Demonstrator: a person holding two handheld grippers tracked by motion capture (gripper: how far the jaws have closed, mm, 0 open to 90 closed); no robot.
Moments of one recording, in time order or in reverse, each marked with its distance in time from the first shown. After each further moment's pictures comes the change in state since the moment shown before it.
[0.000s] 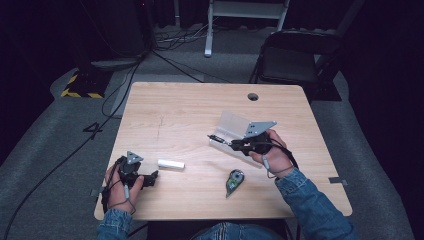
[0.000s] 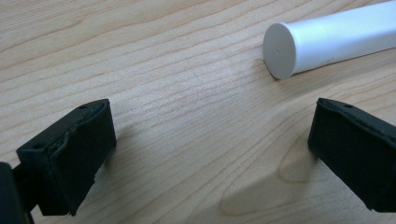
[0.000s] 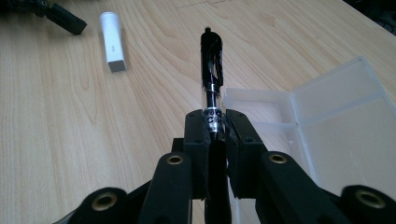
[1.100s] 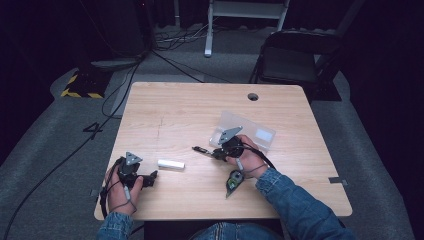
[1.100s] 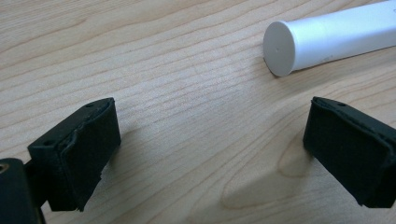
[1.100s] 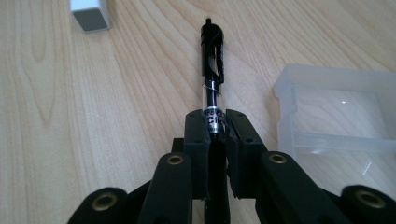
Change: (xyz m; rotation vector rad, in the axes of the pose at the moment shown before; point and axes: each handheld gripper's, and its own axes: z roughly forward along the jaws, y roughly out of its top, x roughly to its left) left arm 0.000 -0.002 -0.003 -0.007 0.000 -0.003; right arm 0.008 -0.007 0.094 0.159 0.079 -0.018
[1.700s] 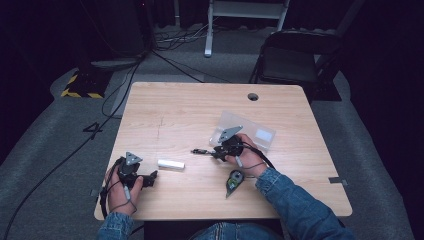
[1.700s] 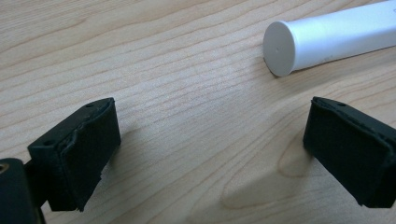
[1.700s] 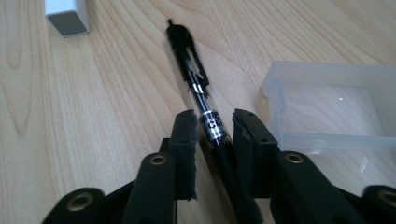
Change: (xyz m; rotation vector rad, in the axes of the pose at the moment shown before) left arm 0.000 0.000 0.000 0.000 0.001 0.000; right arm -0.006 -0.003 0.008 -0.007 -0.022 0.042
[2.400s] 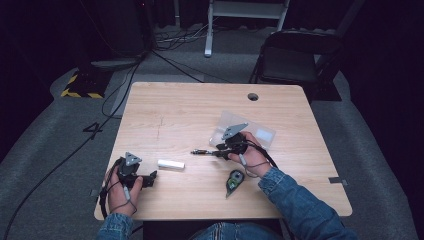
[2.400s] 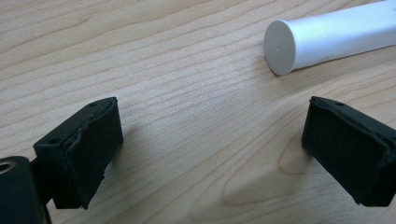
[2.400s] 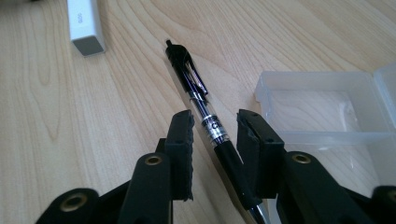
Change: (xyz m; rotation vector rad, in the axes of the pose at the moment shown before) left arm 0.000 -0.001 -0.001 -0.003 0.007 -0.001; right arm -0.001 0.004 -0.017 -0.030 0.014 0.037
